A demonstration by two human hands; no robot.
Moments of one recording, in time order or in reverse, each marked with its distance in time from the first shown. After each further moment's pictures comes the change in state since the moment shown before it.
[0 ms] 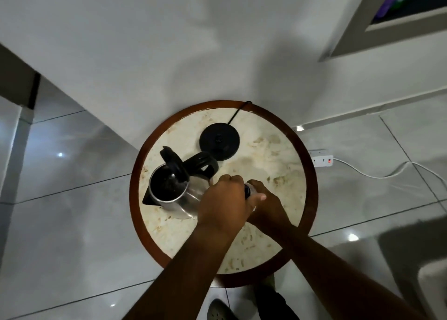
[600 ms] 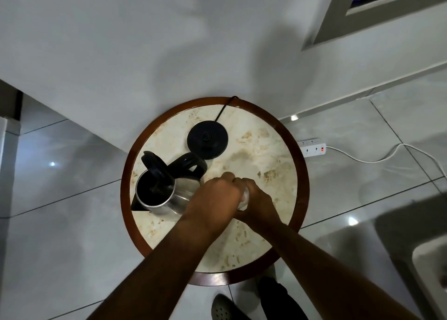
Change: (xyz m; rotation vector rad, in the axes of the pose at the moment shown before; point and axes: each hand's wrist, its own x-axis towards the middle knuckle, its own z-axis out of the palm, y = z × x) left_hand 0.015 0.010 -0.012 0.346 -0.270 0.367; right_hand -0.009 0.006 0.002 0.093 0.147 0.004
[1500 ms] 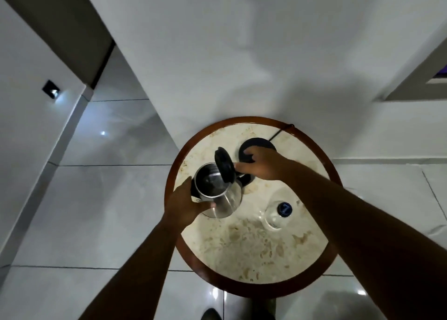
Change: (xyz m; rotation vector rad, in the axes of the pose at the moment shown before) left_hand -0.094 -0.134 0.088 -1.014 0.388 -0.665; right_hand 0.130 -0.143 -0.015 -0.294 -0.617 0.035
